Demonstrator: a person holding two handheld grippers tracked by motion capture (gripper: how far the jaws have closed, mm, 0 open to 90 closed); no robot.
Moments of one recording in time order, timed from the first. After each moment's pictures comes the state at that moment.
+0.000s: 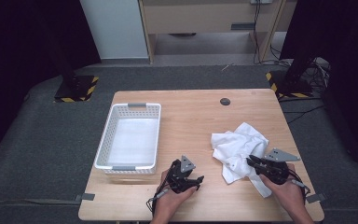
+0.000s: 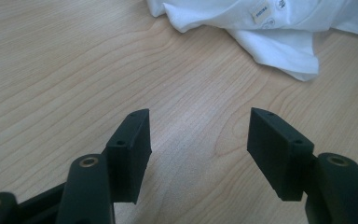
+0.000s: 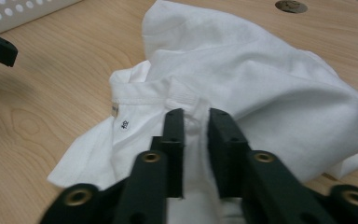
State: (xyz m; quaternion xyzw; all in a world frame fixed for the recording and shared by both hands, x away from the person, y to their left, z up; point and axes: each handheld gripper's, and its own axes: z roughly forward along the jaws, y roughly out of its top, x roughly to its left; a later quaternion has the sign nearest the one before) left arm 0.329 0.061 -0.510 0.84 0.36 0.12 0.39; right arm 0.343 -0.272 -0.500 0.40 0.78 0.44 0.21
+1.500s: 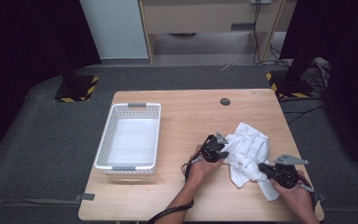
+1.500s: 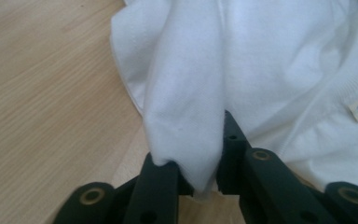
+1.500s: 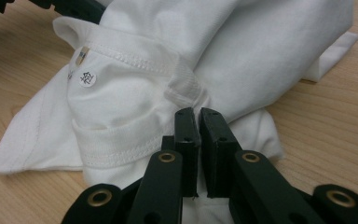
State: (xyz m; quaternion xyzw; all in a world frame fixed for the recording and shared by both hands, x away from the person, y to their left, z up) left arm 0.429 -0.043 -0.524 0.88 0.28 0.09 0.37; right arm 0.340 -0.306 -0.529 0.45 0.78 0.38 0.19
